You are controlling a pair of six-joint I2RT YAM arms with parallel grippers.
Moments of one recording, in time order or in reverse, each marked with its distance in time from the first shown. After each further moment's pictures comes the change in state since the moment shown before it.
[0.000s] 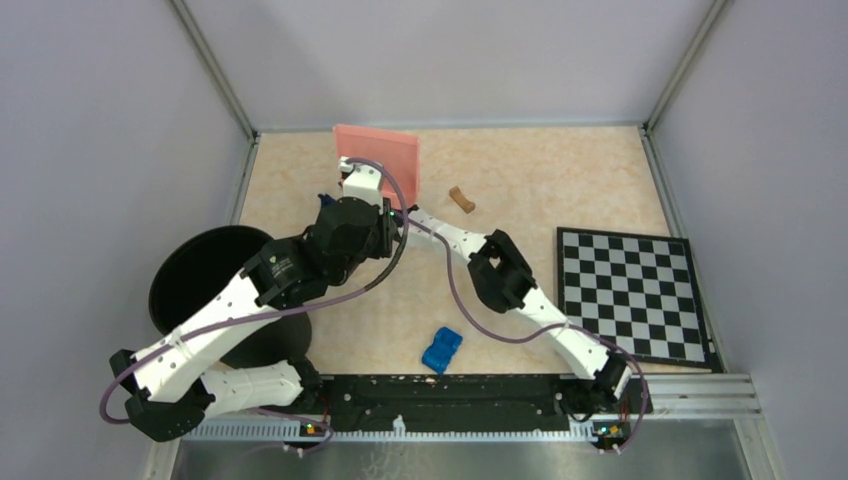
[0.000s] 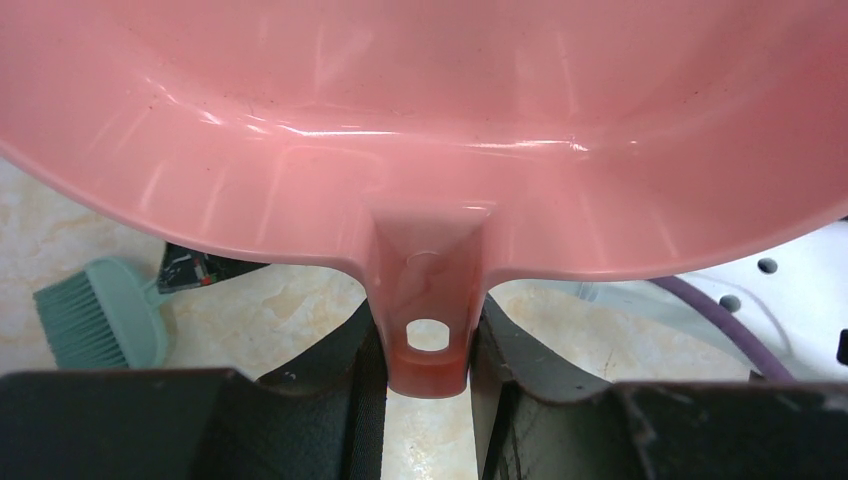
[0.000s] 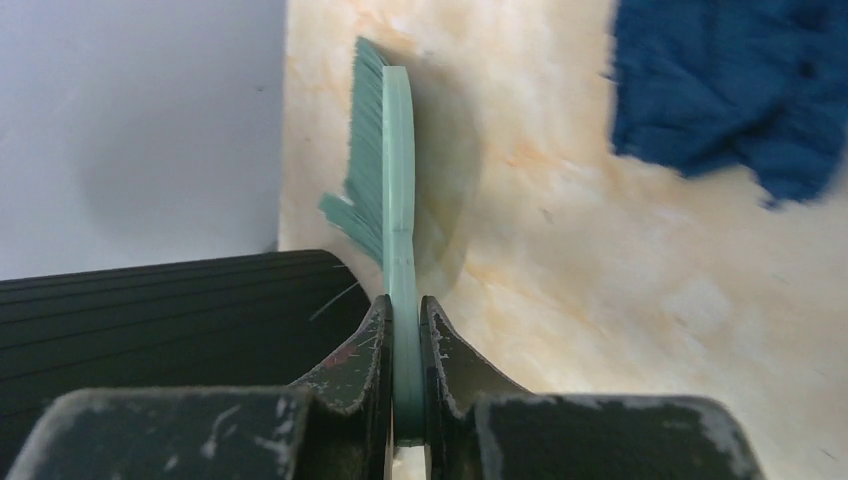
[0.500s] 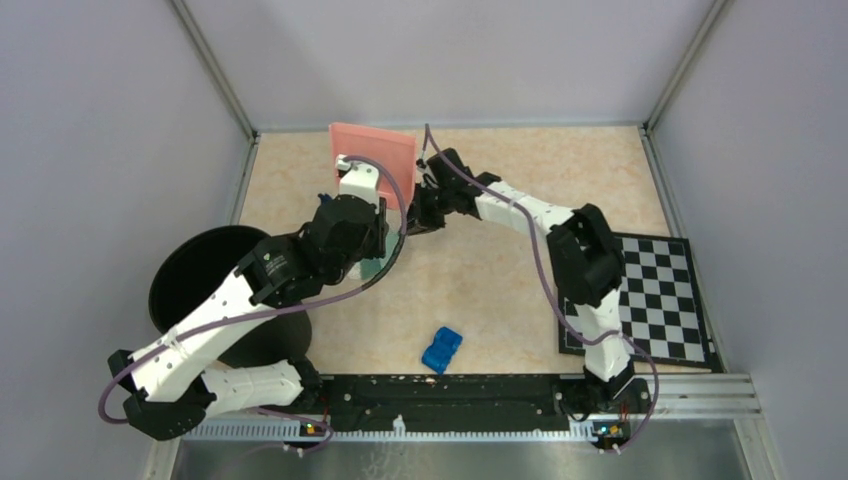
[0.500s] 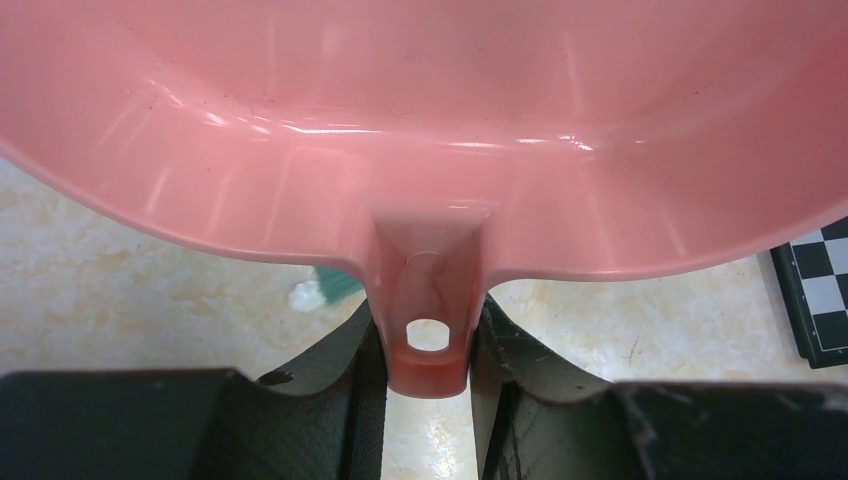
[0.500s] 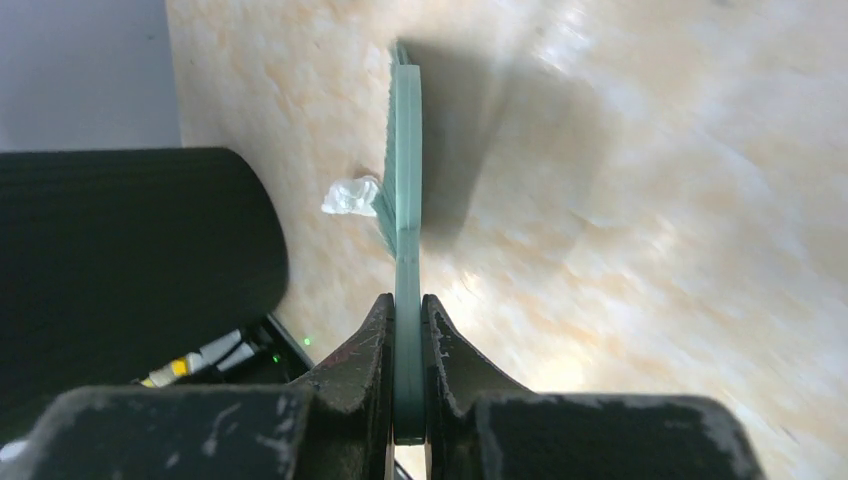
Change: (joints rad) left arm 0.000 0.011 0.048 -0.090 -0.019 0.010; right arm -0.209 -0.592 -0.761 -0.078 -0.024 -0.243
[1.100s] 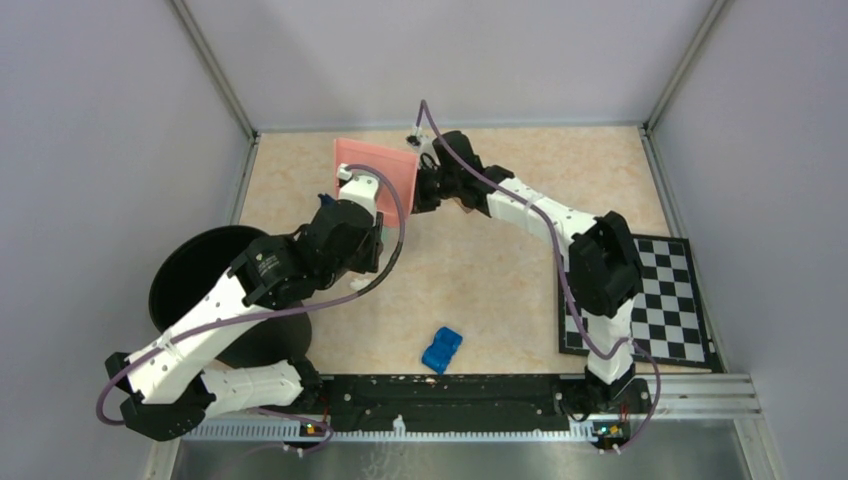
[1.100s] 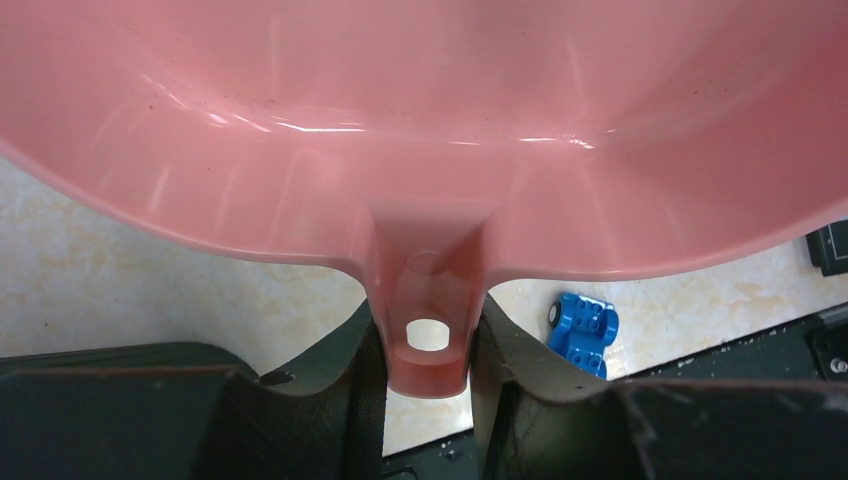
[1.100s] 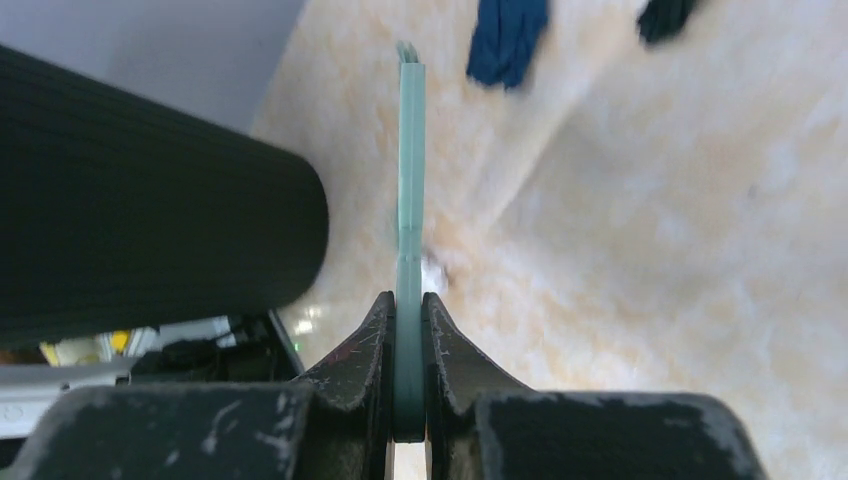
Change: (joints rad) left arm 0.000 -0.006 0.042 -0.166 0.075 -0.033; right arm -0.026 -0.182 -0.080 0.105 -0.076 -0.217
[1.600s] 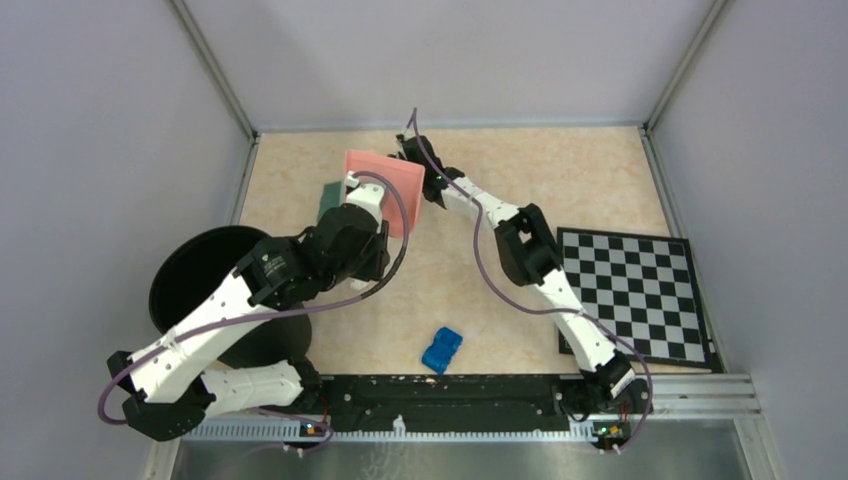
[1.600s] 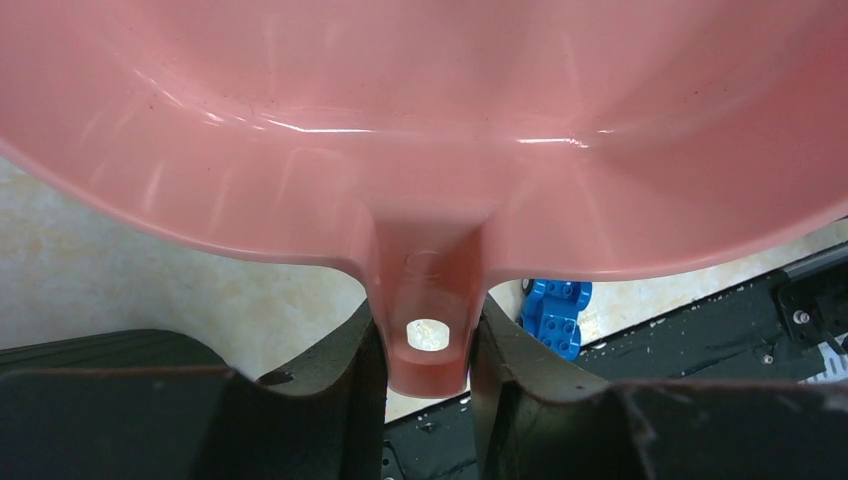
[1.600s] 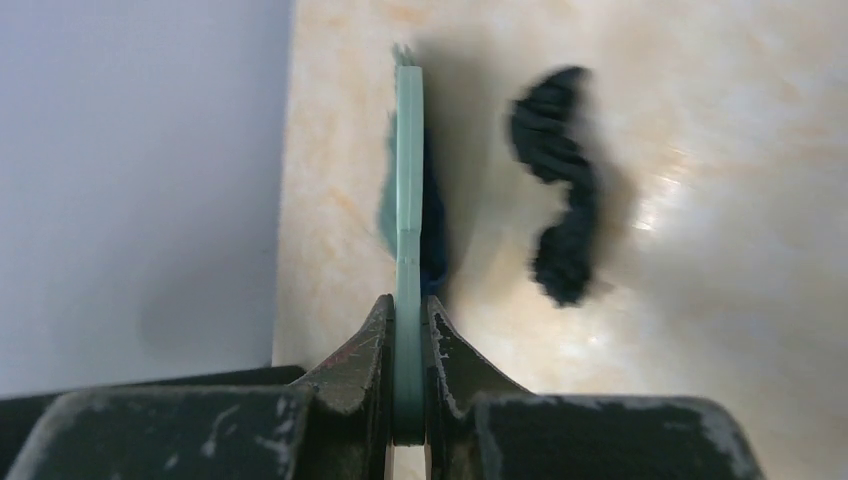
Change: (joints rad) left arm 0.000 0.000 -0.023 -0.028 0.096 -0.038; right arm -0.028 0.687 0.704 0.172 0.046 0.406
